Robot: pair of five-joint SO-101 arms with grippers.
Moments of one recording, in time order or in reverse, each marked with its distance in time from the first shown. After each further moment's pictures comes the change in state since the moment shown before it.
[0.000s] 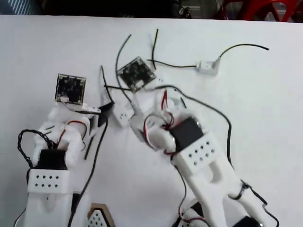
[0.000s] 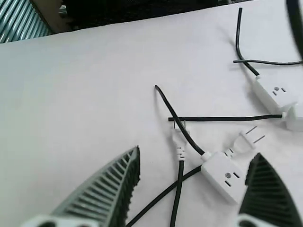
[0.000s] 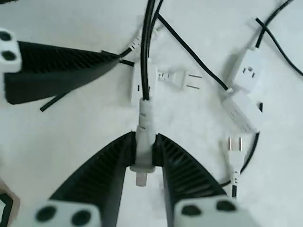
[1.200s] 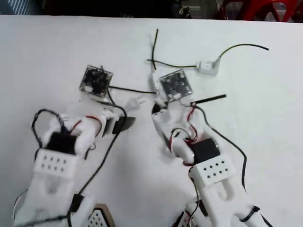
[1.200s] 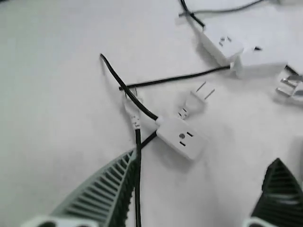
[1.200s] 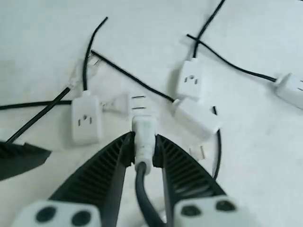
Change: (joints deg) left arm 9.8 13.0 -12.8 14.7 -0.7; right arm 13.7 -15.6 30.2 -29.2 -2.7
